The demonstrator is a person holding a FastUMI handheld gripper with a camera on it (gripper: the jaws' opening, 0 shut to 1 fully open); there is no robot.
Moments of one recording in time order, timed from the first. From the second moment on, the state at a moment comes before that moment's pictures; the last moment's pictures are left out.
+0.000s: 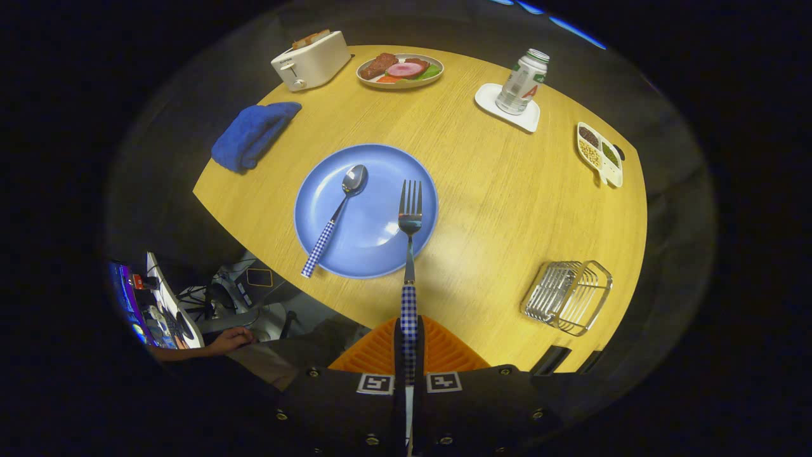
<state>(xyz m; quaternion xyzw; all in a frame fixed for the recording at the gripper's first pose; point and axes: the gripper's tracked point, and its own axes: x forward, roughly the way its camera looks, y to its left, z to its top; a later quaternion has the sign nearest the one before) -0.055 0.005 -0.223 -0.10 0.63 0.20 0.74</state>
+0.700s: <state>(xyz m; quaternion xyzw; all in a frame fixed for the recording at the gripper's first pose) -0.077 -0.173 -0.176 -0.09 0.70 0.12 0.70</state>
